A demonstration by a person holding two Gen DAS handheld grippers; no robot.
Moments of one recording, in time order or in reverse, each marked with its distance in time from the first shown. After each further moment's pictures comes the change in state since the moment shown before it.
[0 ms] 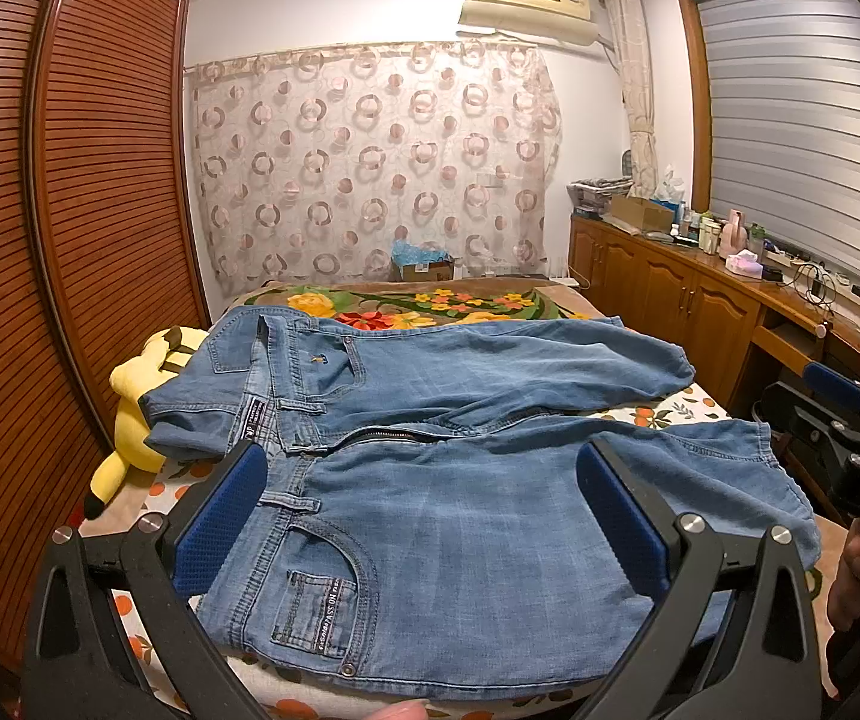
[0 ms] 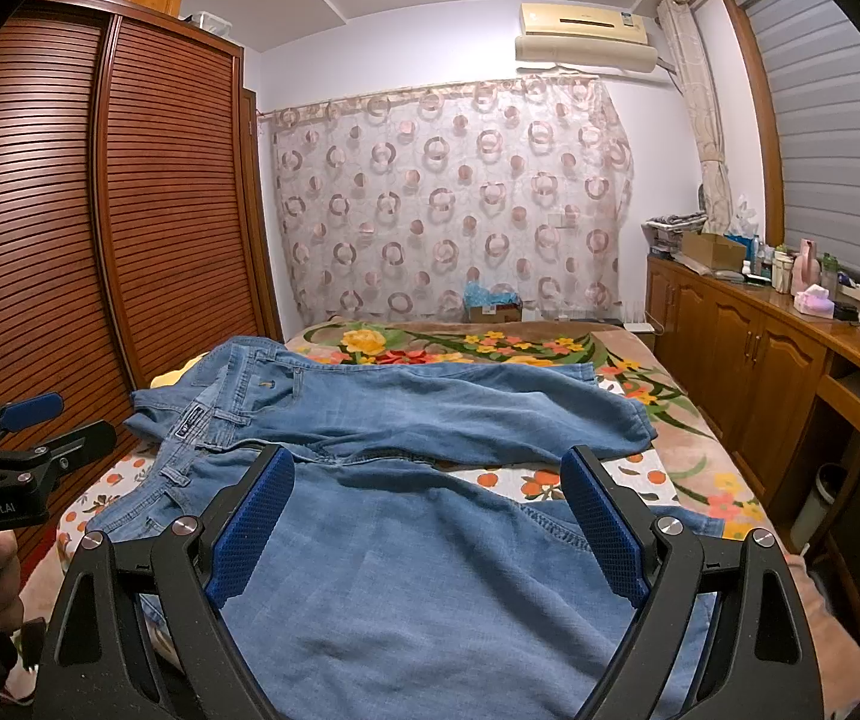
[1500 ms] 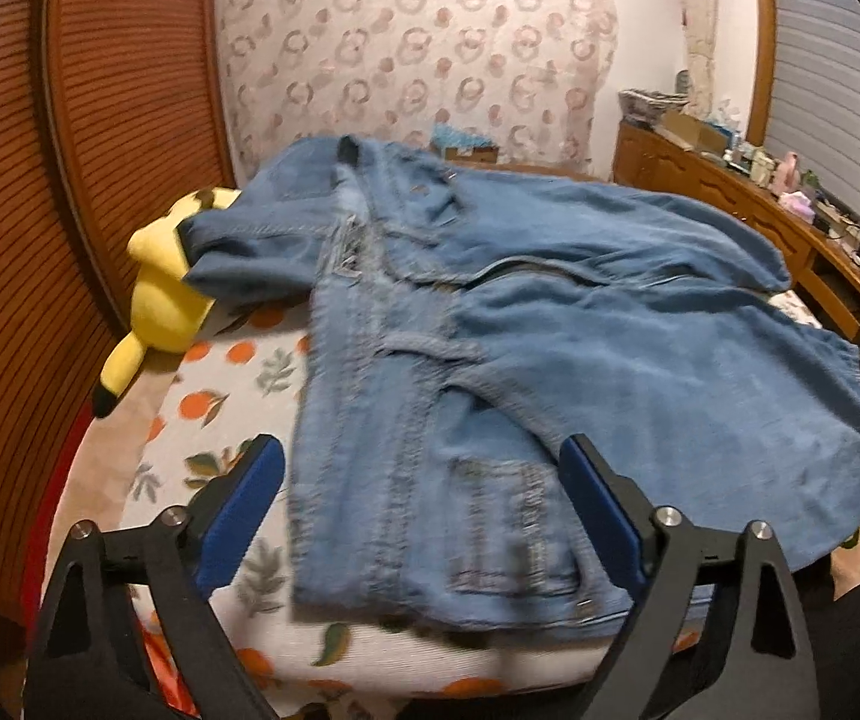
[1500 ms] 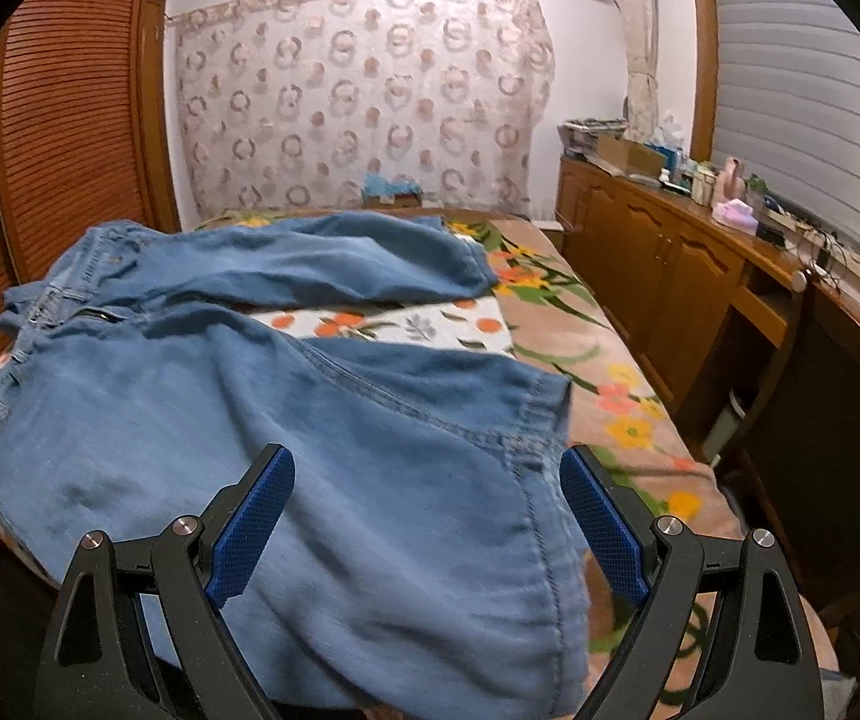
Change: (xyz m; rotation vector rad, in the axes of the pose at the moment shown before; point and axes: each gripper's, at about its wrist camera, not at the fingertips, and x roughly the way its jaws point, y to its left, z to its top) left arm 0.073 0.107 -0.071 -0.069 0.281 0.045; right arm 0.020 -0.017 0.006 0.003 0.258 -0.228
